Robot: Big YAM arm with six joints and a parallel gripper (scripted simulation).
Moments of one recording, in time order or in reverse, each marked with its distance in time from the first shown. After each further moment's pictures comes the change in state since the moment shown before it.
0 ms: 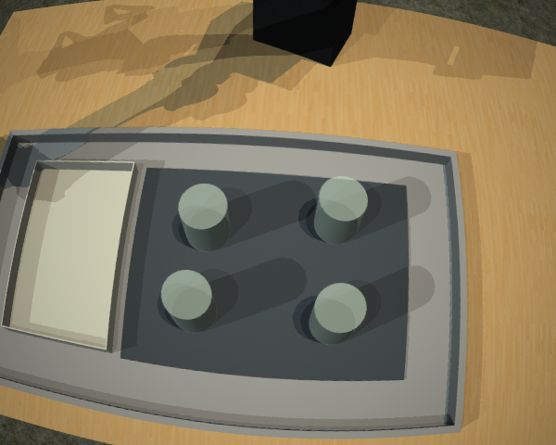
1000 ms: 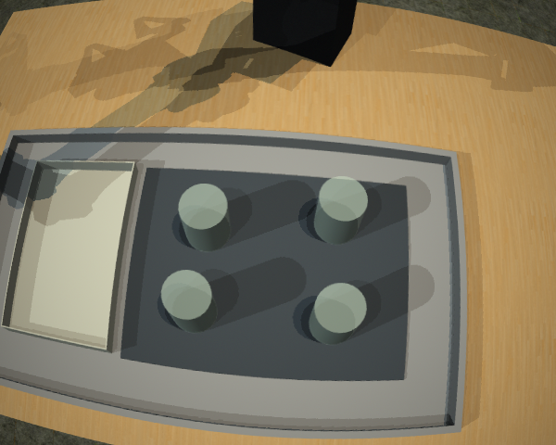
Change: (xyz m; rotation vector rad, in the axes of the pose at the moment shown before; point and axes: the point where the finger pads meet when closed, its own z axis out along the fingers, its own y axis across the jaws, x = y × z) arm 0.015 -0.005 -0.094 0.042 -0.115 -0.033
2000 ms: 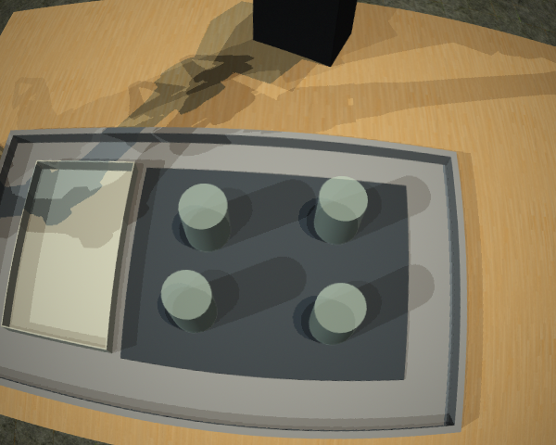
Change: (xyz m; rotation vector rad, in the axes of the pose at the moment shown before) arm 0.014 0.021 -0.173 0.074 -0.235 -0.095
